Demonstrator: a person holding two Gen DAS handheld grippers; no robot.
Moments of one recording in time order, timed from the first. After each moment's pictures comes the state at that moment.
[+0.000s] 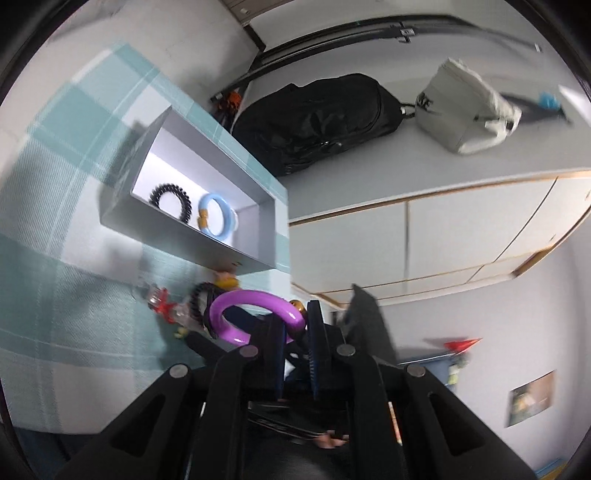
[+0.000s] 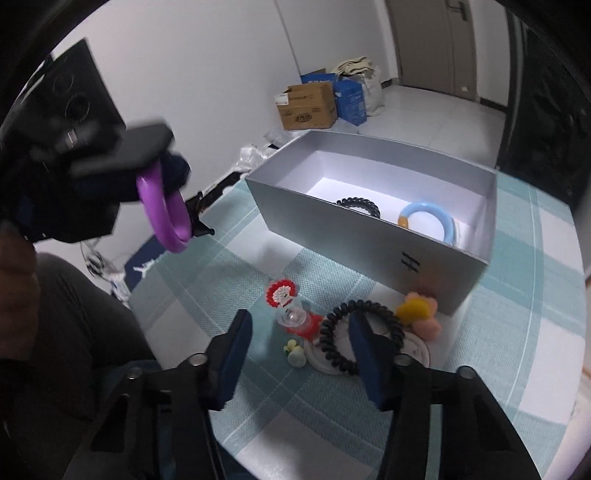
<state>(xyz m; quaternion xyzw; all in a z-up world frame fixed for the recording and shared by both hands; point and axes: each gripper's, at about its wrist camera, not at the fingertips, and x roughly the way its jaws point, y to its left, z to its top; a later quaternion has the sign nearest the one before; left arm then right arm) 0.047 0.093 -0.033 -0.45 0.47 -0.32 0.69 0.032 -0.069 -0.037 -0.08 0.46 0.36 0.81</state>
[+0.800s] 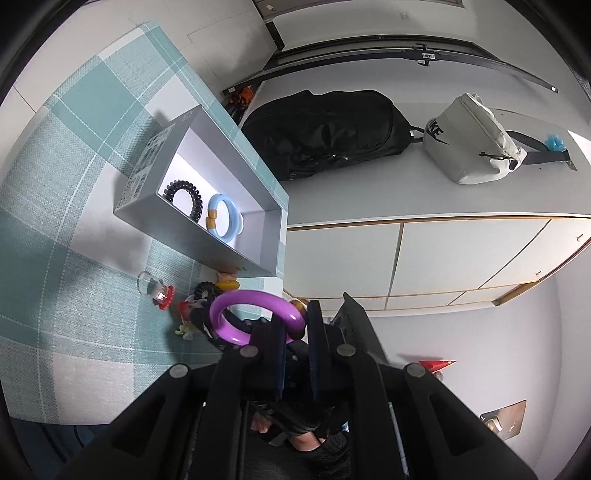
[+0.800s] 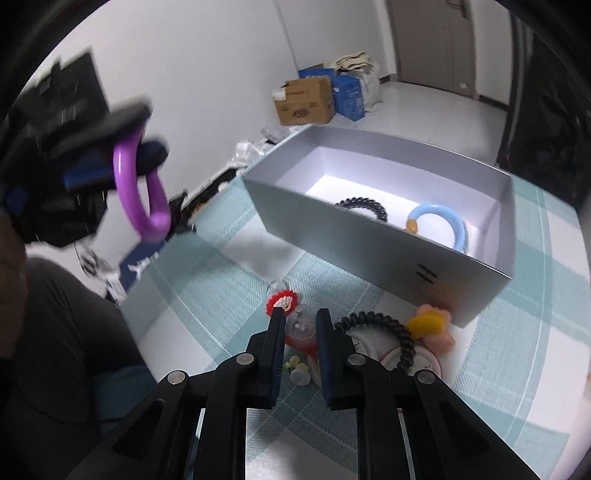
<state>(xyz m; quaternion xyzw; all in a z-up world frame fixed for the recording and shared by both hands) 0.052 0.107 -0.043 -0.50 0.48 -0.30 0.66 0.042 -0.078 -0.035 -0.03 0.48 0.35 0.81</state>
